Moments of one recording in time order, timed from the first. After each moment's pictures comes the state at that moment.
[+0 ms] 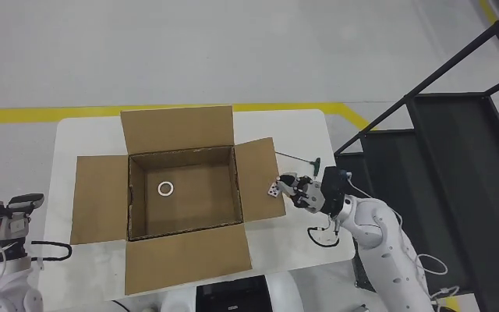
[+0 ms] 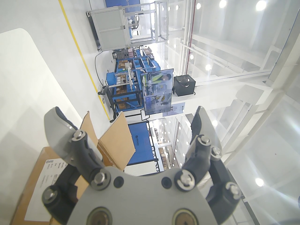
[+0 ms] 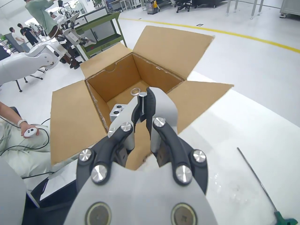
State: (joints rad) left arm 1.93 -1.23 -2.04 -1.89 -0.42 -0.37 -0.23; right arm -1.65 -1.23 1.59 -1.72 -1.04 -1.01 0.00
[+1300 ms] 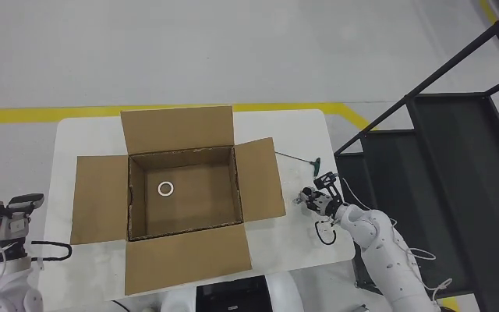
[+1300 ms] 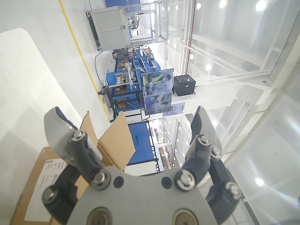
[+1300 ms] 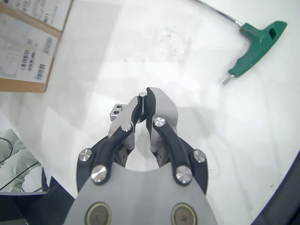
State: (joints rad) left arm 1.93 -1.23 -2.04 -1.89 -0.42 -0.37 -0.23; right arm -1.52 -1.19 1.52 -1.31 -1.01 -0.57 0.39
